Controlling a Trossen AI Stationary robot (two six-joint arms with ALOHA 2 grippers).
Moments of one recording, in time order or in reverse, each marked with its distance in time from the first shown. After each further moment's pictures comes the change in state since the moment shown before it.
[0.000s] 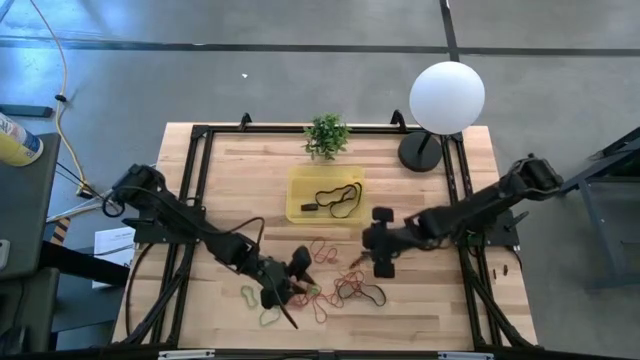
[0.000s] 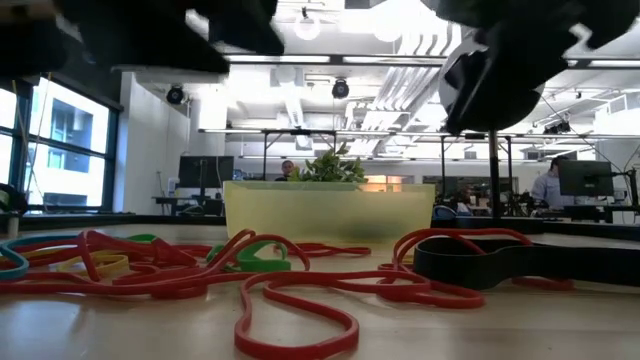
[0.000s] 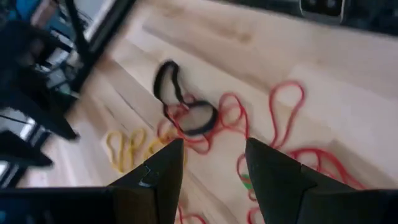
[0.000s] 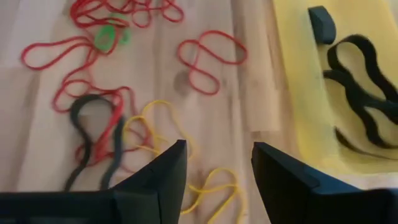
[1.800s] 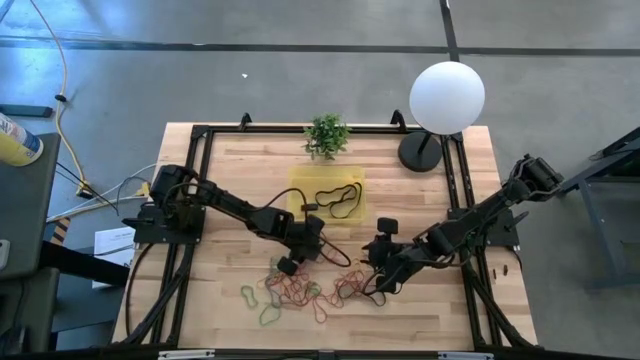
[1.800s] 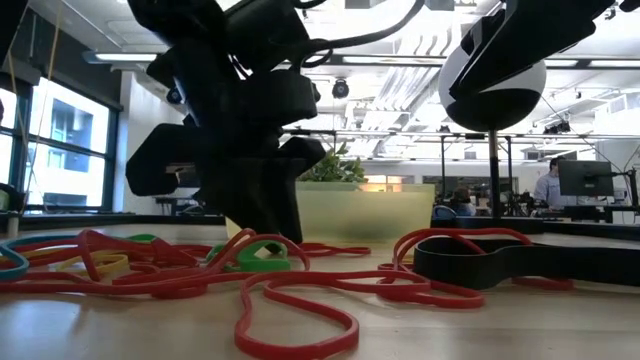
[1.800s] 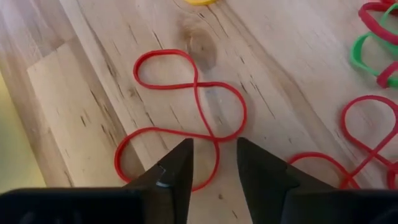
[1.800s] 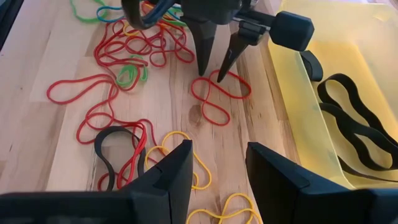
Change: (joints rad) left arm 0.359 0.237 0.084 -0.230 0.233 -0.234; right arm 0.145 0.003 0.001 0.086 0.204 0.057
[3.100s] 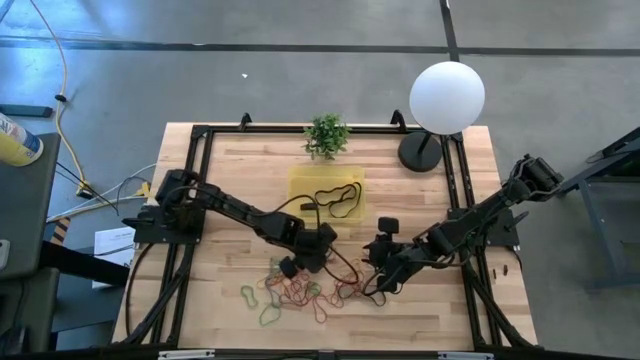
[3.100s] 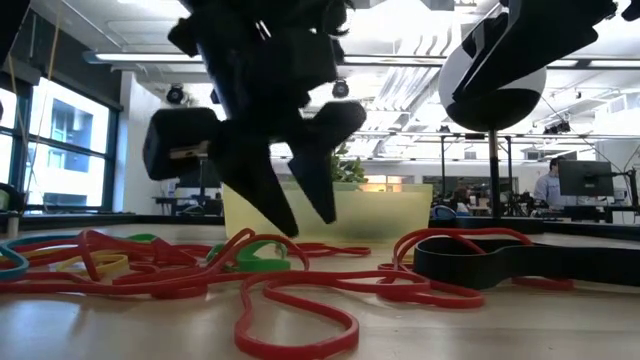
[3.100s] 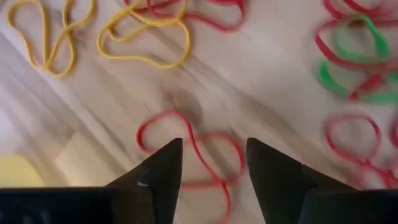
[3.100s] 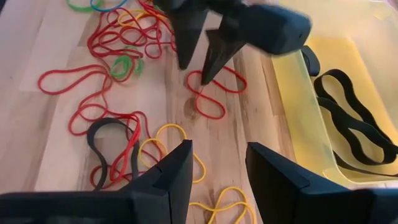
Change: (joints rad) left arm -0.052 0.061 0.207 -0.180 -0.014 0.296; right arm 0.000 0.000 0.001 -0.031 0.010 -0.009
